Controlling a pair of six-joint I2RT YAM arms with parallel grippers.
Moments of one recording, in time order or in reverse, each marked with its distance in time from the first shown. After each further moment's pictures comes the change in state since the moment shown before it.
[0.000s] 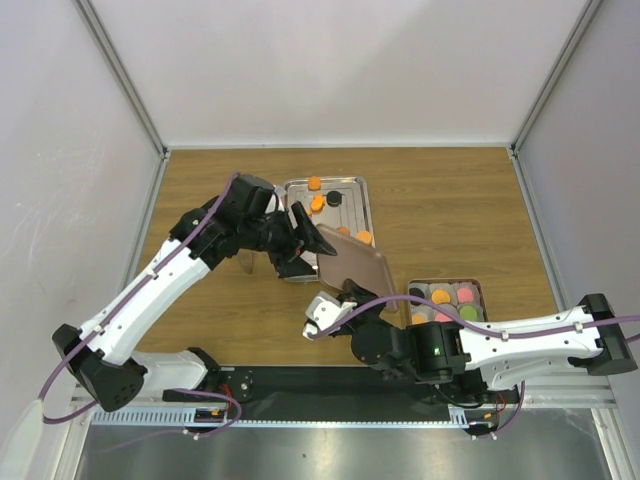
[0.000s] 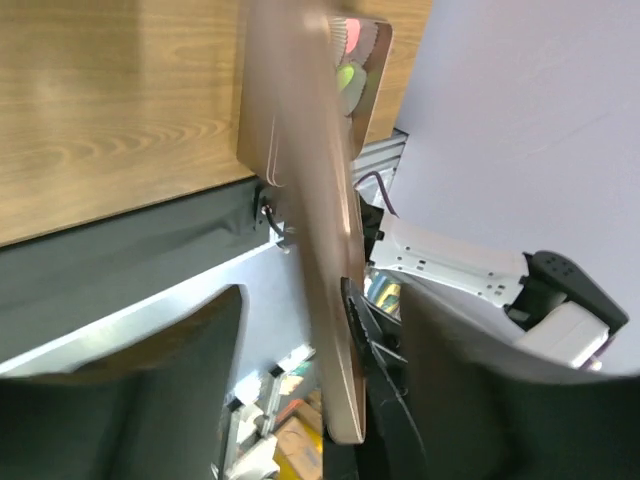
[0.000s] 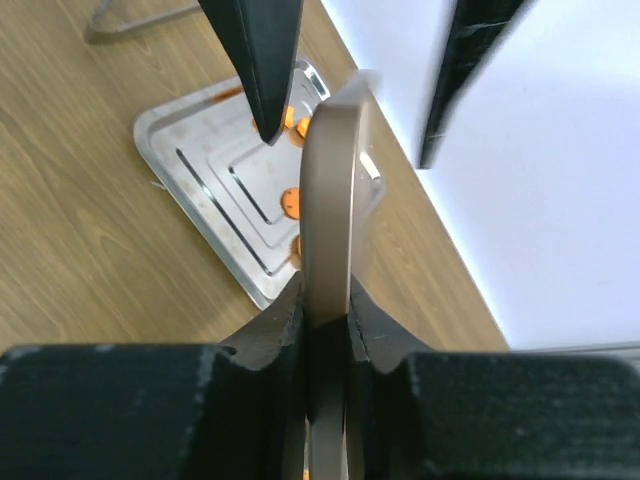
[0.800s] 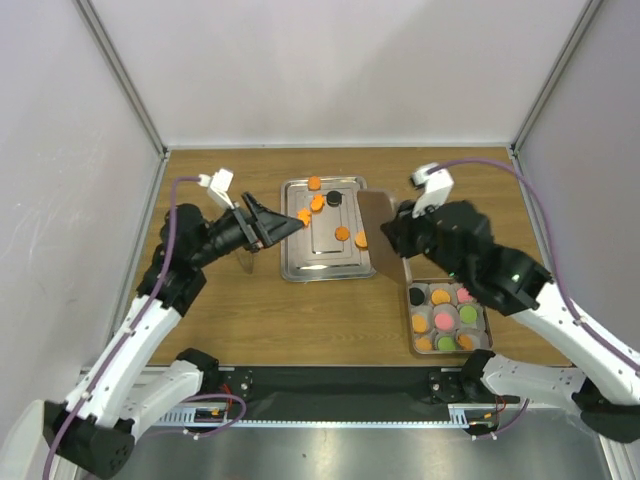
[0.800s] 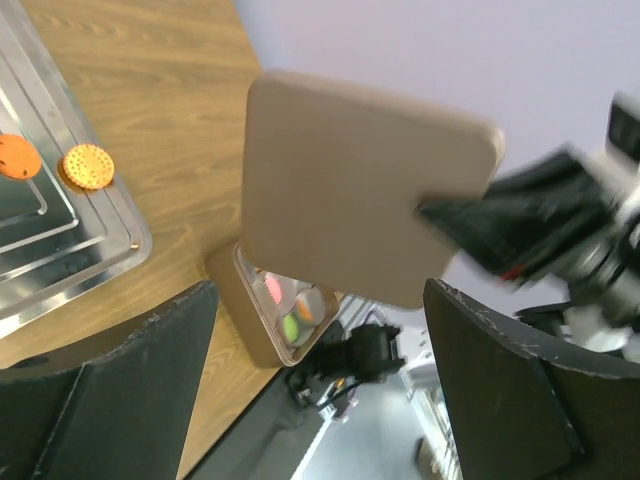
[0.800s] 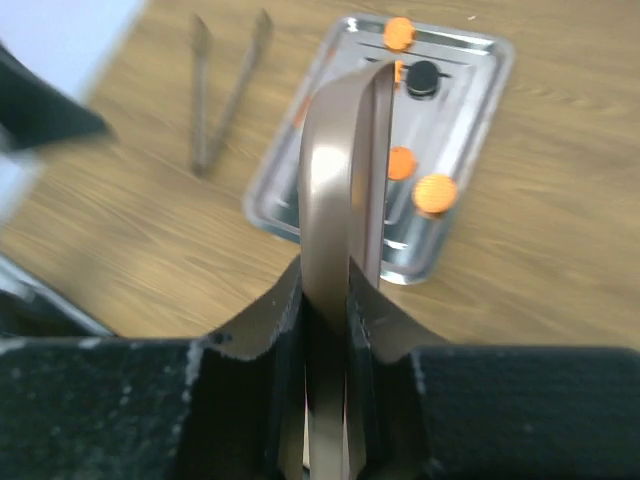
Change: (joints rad) left arm 0.283 -0.390 -0.465 0.774 0.103 0.256; right arm -0.685 -0.140 0.331 -0.417 -0.663 0.721
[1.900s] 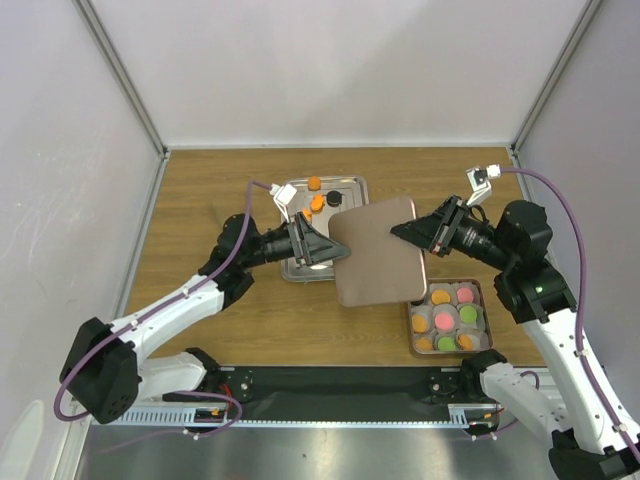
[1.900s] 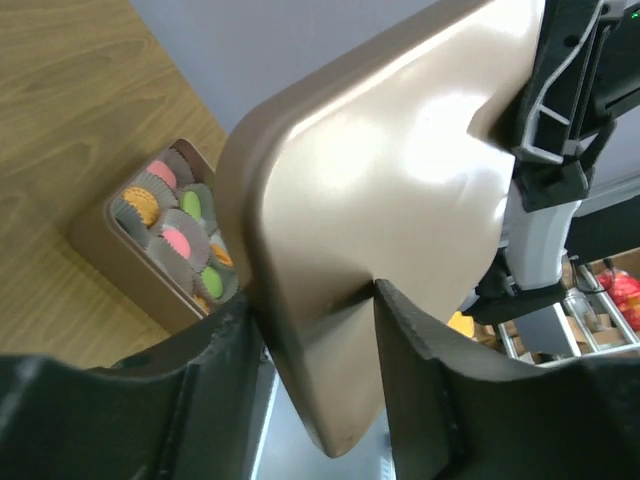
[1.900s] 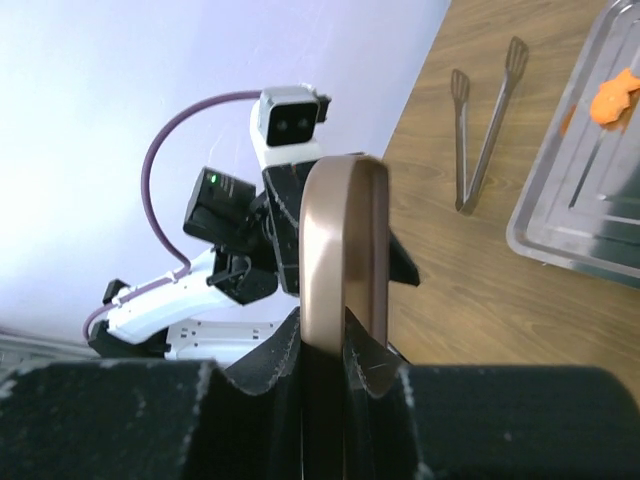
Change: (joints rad) left arm -0.251 0.312 -0.188 0.661 0.164 -0.140; right arm -0.594 -0.193 -0.219 0.262 -0.990 0.643
